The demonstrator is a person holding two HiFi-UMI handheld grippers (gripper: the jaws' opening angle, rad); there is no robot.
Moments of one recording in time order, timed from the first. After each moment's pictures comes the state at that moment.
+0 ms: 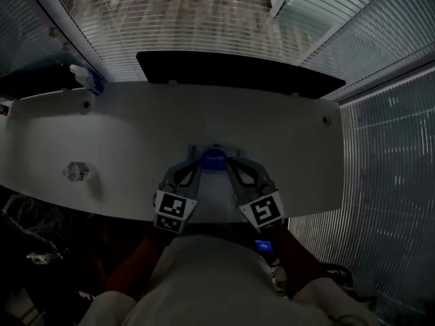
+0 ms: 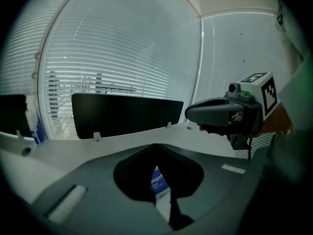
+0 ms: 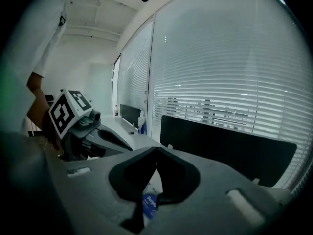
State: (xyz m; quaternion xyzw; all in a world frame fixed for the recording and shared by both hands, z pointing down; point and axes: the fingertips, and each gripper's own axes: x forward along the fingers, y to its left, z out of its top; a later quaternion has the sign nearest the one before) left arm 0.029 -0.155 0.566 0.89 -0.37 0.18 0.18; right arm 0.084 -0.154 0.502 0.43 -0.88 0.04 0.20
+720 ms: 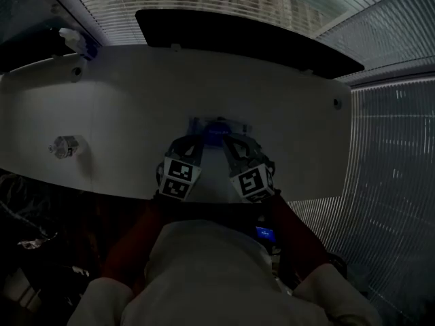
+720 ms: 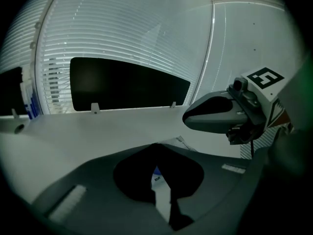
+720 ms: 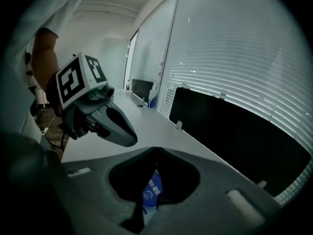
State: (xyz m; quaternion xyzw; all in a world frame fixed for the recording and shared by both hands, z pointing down) left arm 0.033 -0.156 0.664 0.87 -0.36 0.24 0.23; right arm 0.075 -0.155 0.621 0.37 -0.87 0.01 0.33
